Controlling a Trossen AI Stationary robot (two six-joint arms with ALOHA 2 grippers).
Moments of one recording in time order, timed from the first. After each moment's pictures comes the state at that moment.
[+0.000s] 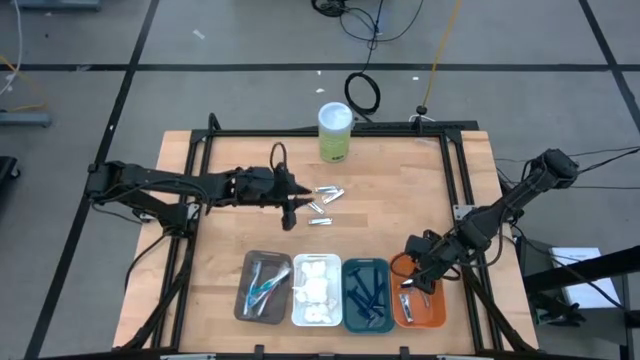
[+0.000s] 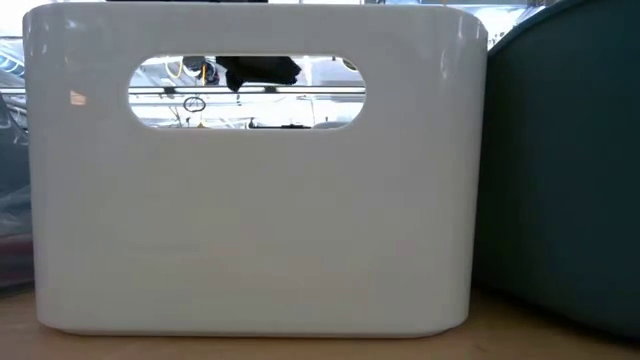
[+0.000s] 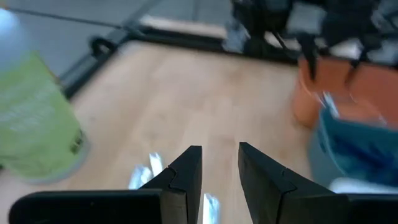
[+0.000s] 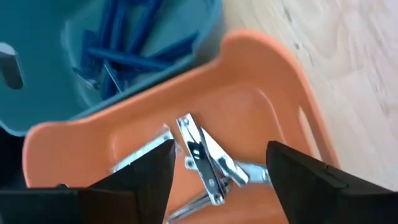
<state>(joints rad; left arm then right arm) 0.05 1.32 0.86 0.05 -0.10 -0.11 0.63 1.11 0.68 -0.66 0.05 1.05</state>
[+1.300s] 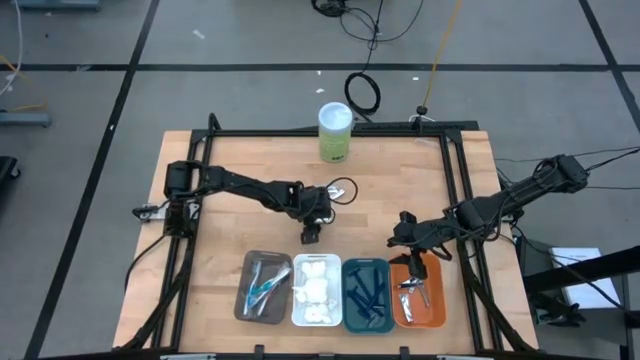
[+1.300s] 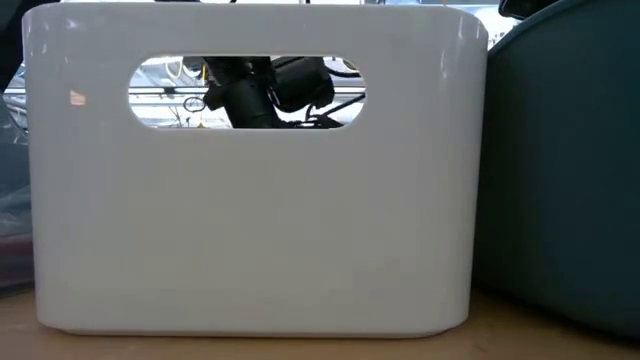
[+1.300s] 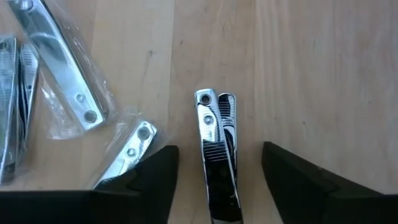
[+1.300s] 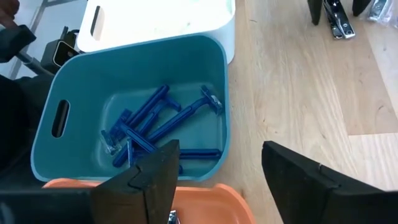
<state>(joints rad) 0.09 1.97 1.16 -0.35 0.07 0.05 0.39 1.02 0.68 -0.42 0.05 0.46</state>
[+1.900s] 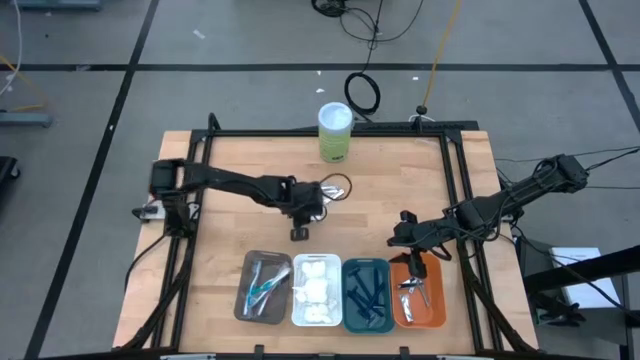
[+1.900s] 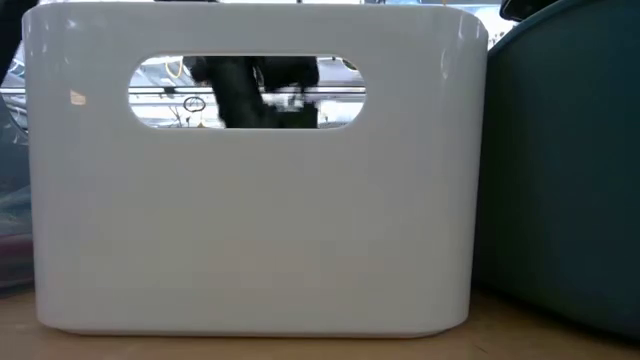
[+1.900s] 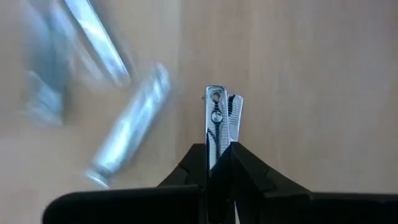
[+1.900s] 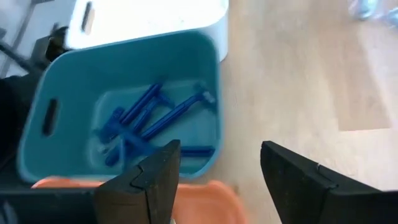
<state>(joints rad) 0.10 1.84 1.15 -0.45 0.05 0.09 0.39 1.02 0.68 -0.44 0.06 0.46</state>
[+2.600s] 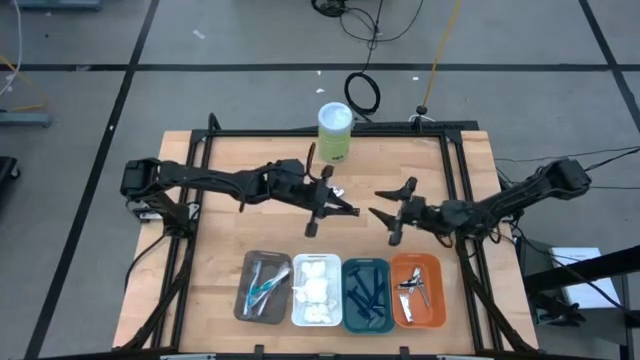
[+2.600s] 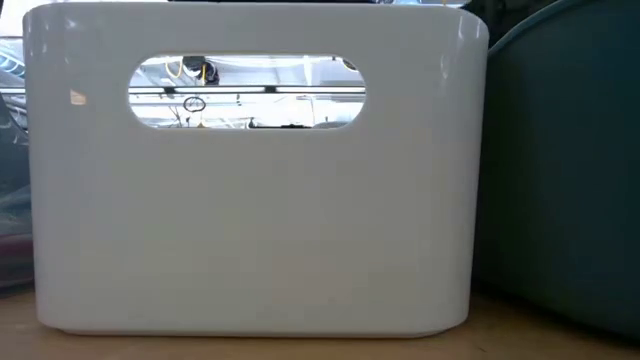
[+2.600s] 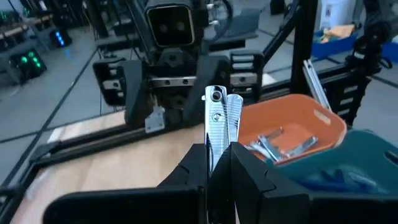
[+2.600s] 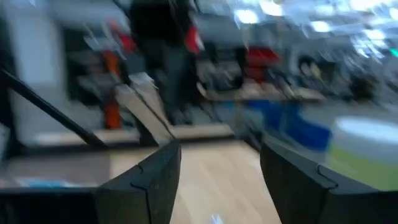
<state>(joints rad) 0.06 1.63 1.15 0.25 0.30 0.25 0.28 1.04 0.33 0.83 0.59 -0.09</state>
